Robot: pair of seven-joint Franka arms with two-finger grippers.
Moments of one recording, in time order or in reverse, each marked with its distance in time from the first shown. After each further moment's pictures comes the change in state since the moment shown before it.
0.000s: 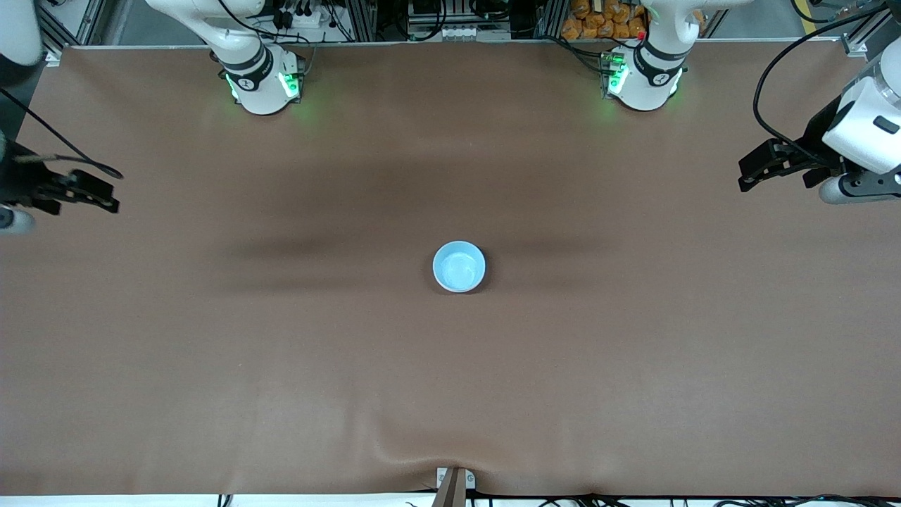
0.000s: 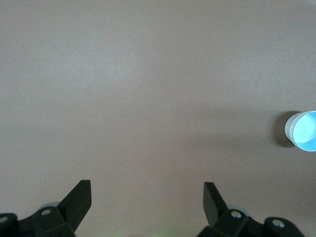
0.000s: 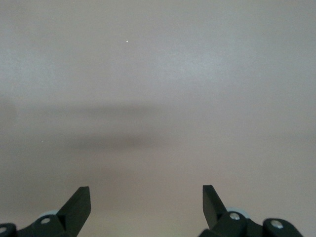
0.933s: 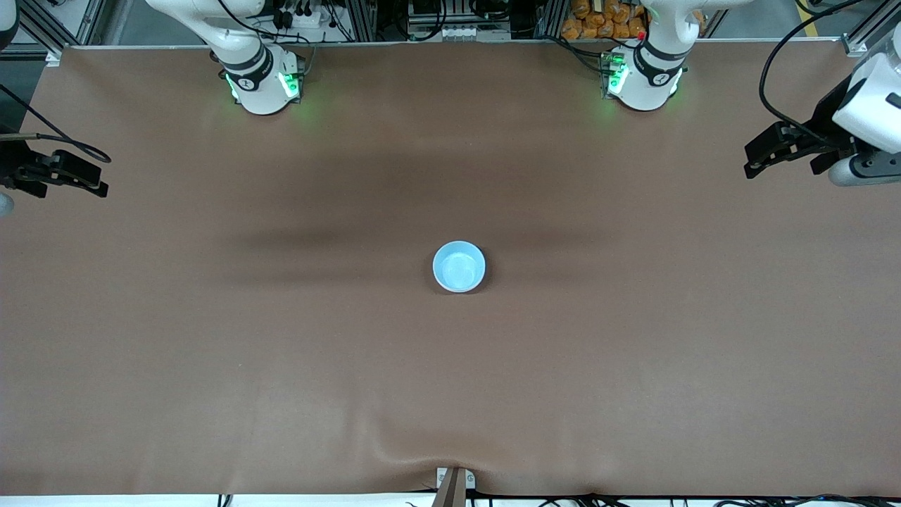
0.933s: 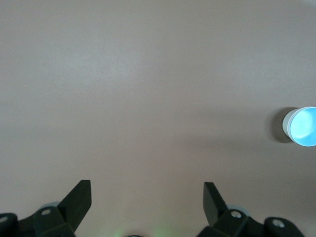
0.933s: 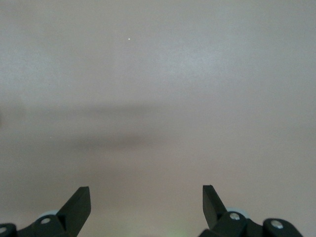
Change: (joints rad) left arm 0.001 -0.021 -0.001 0.027 0.000 -0.048 0.000; right arm 0.000 -0.001 0.017 0.055 0.000 -0.063 0.045
